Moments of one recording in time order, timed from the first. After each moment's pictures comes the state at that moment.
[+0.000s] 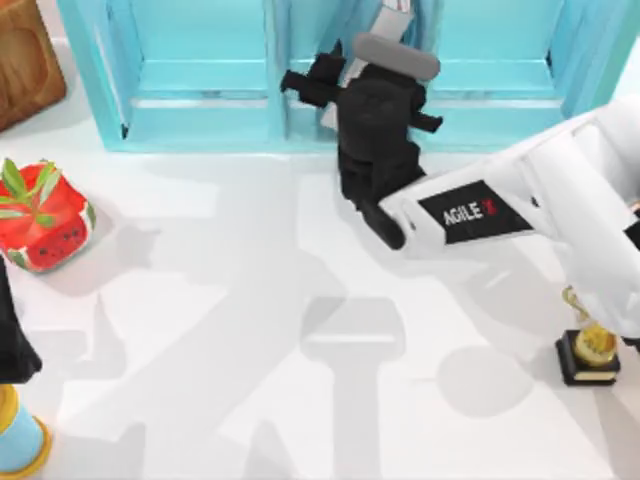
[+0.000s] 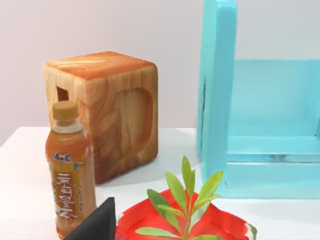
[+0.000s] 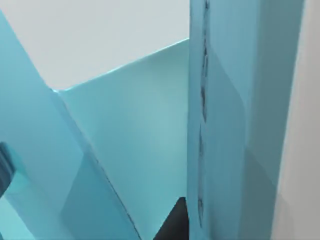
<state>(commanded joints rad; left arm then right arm) 0.00 0.00 0.00 0.00 0.00 0.00 0.58 2.60 1.65 0.91 0.60 0.43</state>
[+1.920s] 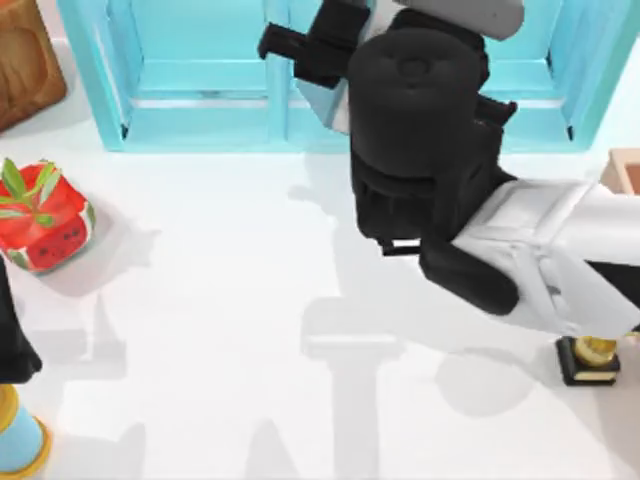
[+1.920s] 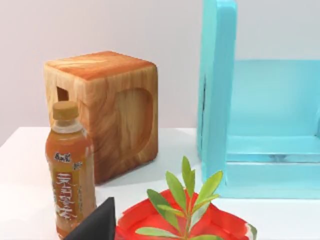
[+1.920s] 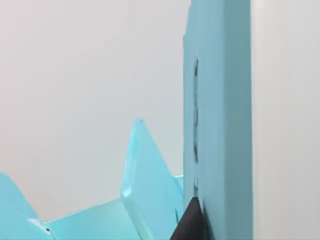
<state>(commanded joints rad) 0.00 0.00 0.00 0.00 0.00 0.00 0.90 1.71 1.12 0.54 0.91 0.45</state>
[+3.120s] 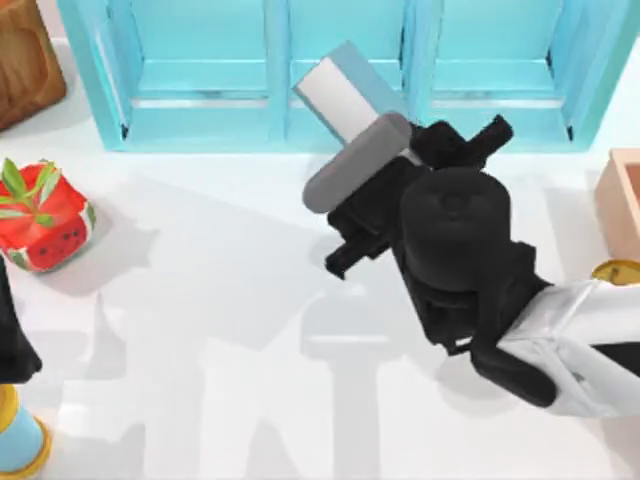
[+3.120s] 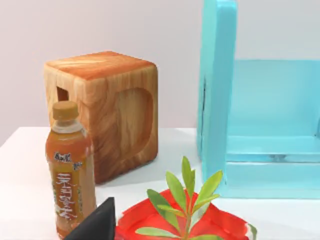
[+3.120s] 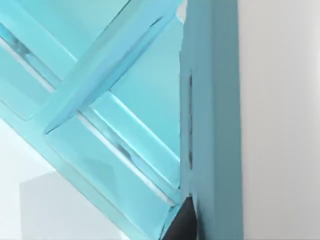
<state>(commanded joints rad) 0.00 0.00 0.00 0.00 0.00 0.00 0.84 1.75 0.79 0.76 0.65 -0.58</state>
